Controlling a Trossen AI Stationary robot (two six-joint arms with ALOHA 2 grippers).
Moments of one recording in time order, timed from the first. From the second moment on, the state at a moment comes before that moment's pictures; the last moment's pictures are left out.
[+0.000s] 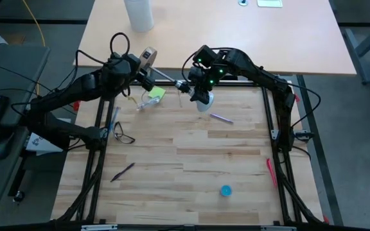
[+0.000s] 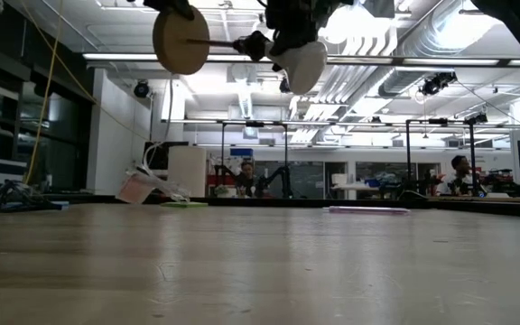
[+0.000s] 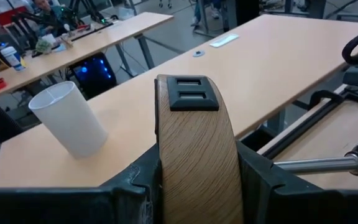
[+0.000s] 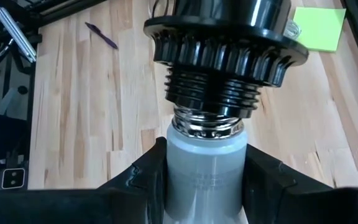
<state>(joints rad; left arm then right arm) 0.29 1.20 1.42 -0.63 -0.76 -0.03 -0.45 1.97 2.19 -1.25 -0.45 -0.14</state>
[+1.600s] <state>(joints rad) 0.30 1.43 1.42 -0.85 -0.62 -0.32 -0.42 1.97 2.18 -1.51 -0.15 -0.24</state>
